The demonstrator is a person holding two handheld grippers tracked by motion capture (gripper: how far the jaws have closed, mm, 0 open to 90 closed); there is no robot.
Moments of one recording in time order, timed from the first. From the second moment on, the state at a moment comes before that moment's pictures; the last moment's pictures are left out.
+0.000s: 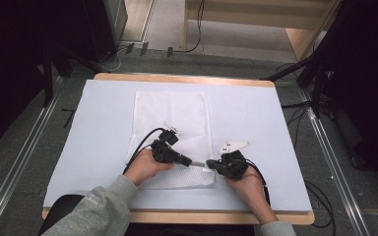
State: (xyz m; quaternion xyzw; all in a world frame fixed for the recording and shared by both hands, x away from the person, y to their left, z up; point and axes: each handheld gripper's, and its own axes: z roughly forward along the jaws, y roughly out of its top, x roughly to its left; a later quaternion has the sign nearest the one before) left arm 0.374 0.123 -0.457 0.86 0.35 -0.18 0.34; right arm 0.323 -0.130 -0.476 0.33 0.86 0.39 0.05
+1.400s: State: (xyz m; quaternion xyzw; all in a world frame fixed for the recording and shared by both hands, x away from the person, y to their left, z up) left arm 0.372 0.163 -0.445 0.86 0.36 -0.18 0.33; right arm 0.324 -0.132 -0.476 0.34 0.85 0.39 0.05
